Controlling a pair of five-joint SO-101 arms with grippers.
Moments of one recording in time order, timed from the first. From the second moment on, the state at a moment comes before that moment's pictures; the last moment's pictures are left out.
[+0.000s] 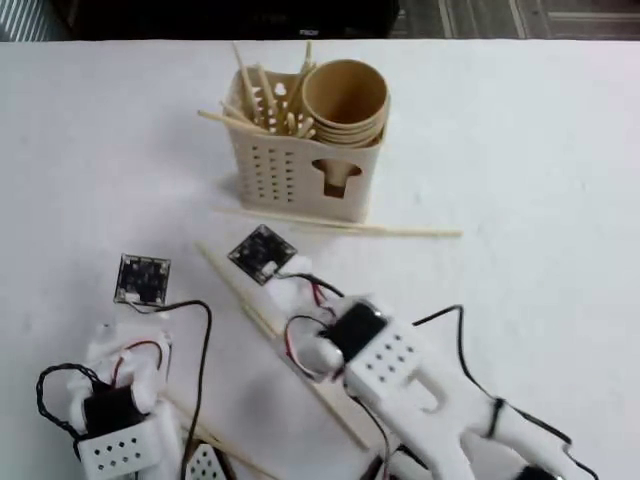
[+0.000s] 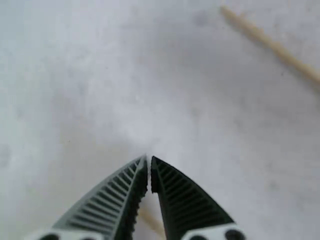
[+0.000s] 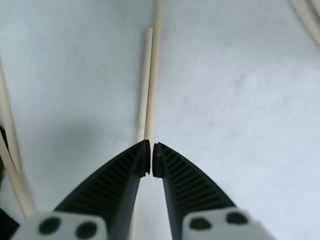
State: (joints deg) left arm -23.0 -104.1 97.2 72.3 -23.1; right arm -48.6 -40.7 52.4 64.4 4.6
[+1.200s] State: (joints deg) left arm -23.0 -104.1 97.2 72.3 -23.1; right arm -36.7 -79.6 54.2 67.5 8.0
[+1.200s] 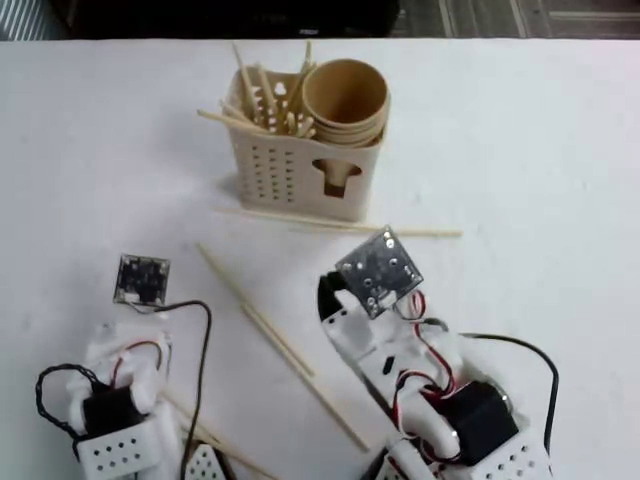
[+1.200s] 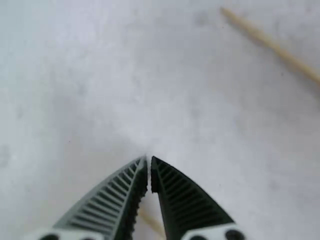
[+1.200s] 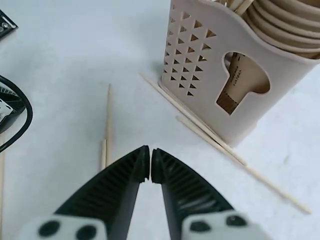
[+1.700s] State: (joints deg) left arm -23.0 -104.1 97.2 72.3 -23.1; right arm -51.3 -47.7 54.2 67.5 4.3
